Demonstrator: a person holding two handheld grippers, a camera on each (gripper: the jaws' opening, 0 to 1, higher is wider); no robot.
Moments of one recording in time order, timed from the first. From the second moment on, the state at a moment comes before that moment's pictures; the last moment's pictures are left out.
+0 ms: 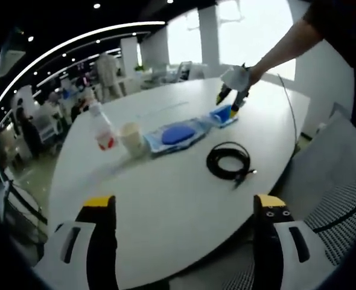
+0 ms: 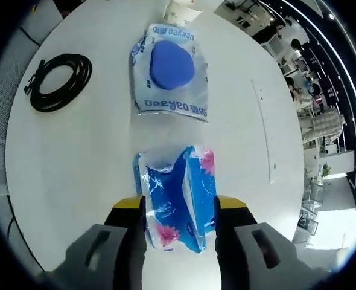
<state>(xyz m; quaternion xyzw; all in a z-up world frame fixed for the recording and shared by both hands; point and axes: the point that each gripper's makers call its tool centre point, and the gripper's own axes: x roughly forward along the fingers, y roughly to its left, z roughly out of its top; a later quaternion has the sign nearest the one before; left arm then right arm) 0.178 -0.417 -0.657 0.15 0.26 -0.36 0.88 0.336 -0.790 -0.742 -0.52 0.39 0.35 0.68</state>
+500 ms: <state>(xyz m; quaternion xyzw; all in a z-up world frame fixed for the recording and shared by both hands) 0.183 -0.414 -0.652 0.14 0.25 -0.35 0.89 0.338 -0.798 -0.762 -0.55 0.39 0.36 0.64</state>
